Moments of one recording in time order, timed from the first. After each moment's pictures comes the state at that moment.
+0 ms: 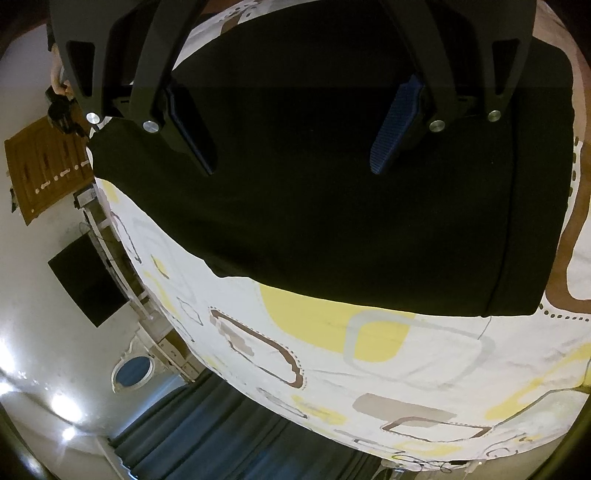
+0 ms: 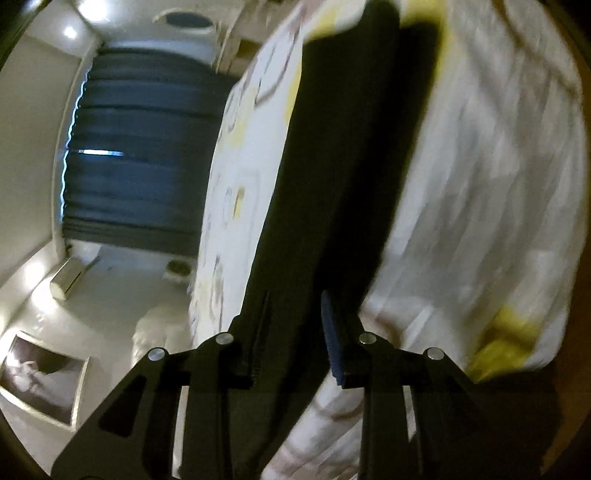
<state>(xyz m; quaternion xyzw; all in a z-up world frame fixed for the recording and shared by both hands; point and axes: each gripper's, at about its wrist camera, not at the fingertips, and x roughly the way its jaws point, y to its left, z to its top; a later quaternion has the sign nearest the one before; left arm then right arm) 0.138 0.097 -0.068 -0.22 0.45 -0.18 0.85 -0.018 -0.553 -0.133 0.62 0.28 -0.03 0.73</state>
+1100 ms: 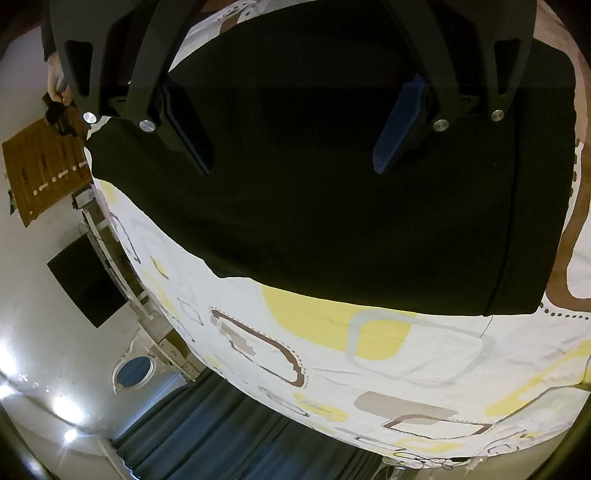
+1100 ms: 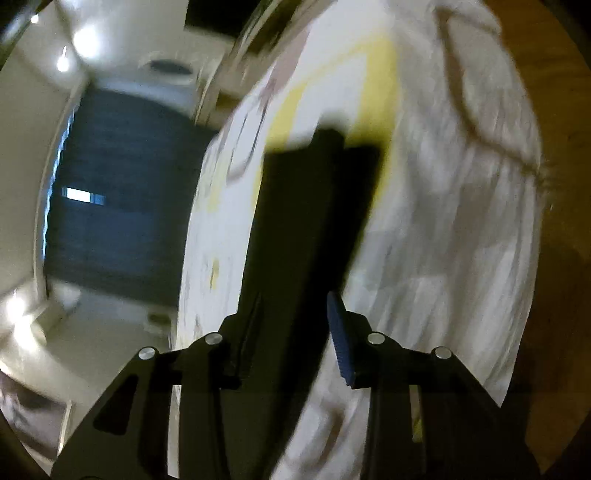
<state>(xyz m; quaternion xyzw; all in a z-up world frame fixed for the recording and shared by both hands) 0.136 0.090 -0.068 -0.21 0.45 -0.18 0.85 -0.048 -0.651 -0.122 0.61 0.19 -0.19 0.75</state>
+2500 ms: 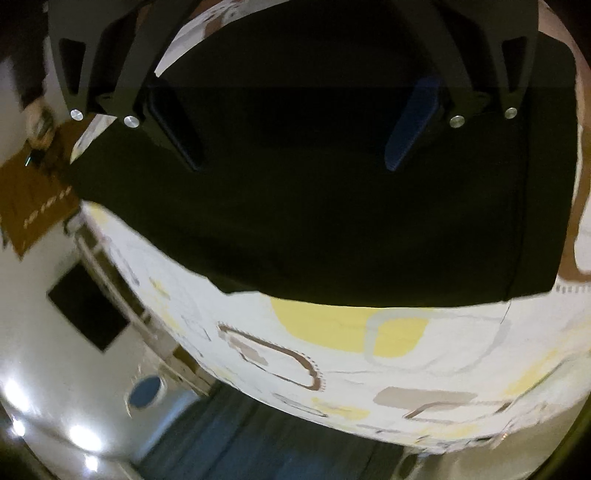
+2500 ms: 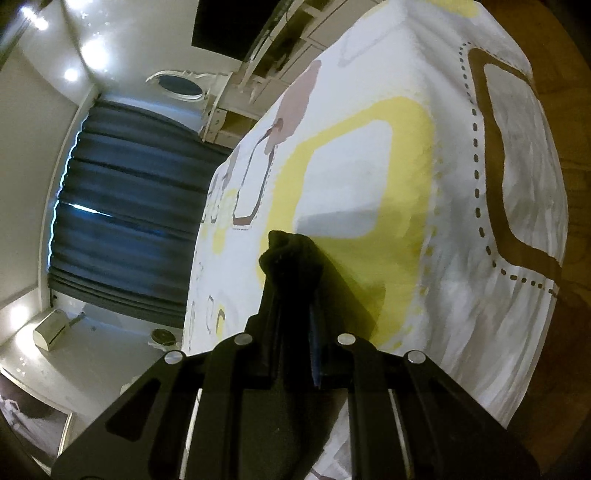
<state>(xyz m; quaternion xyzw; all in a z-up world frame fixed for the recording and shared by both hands) 0.134 0.071 -0.074 -0.14 0.44 -0.19 0.87 -0.014 -0.701 -0.105 0.60 0.17 -0.16 0.77</state>
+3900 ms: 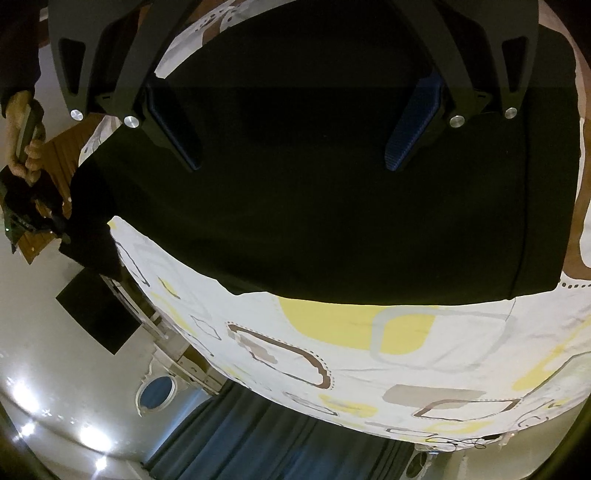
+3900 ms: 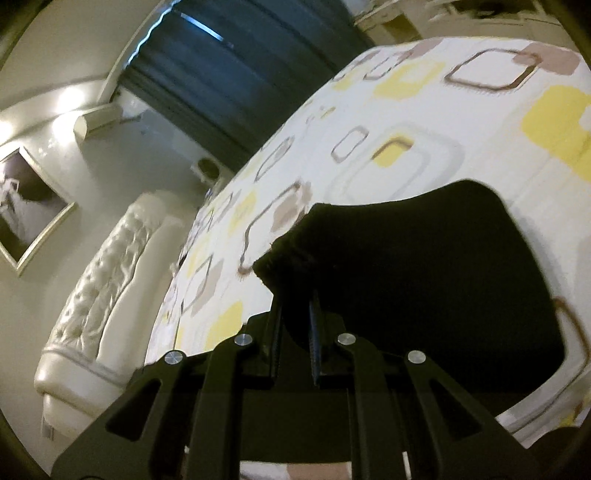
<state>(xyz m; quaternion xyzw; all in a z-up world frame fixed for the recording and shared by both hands) 0.133 0.076 -0.073 -0.16 0.43 -0.21 0.86 0.089 -0.391 -0.006 0.37 0.32 0.10 0.87</state>
